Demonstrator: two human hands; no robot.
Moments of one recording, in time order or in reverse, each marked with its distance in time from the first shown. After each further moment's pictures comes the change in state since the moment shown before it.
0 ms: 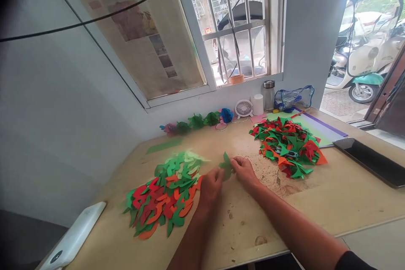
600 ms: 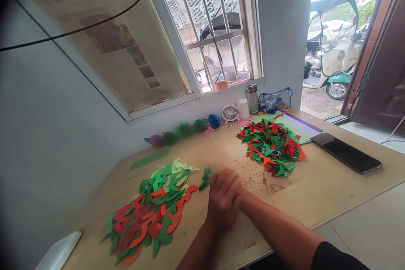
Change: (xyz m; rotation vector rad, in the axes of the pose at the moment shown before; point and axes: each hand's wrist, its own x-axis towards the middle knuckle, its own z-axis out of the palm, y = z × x) left_hand -0.039 0.041 0.025 0.349 0.105 0.951; right_hand -0.041 0.011 0.012 -0.741 0.302 -0.374
